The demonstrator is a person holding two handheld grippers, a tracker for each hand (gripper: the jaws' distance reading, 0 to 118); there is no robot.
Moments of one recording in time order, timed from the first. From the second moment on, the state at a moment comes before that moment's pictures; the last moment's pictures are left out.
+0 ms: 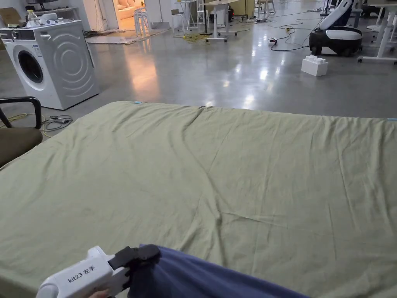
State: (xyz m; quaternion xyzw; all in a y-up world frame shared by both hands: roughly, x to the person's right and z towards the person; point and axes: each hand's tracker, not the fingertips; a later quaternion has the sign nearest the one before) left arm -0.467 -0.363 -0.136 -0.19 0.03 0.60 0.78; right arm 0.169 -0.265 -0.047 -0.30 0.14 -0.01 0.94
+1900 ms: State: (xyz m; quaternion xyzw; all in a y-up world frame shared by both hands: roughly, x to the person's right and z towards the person) left arm -0.298 -0.380 -0.211 -0.38 -0.04 0.35 0.86; right arm 0.180 -0.289 -0.029 -0.34 0.16 -0.14 0.92
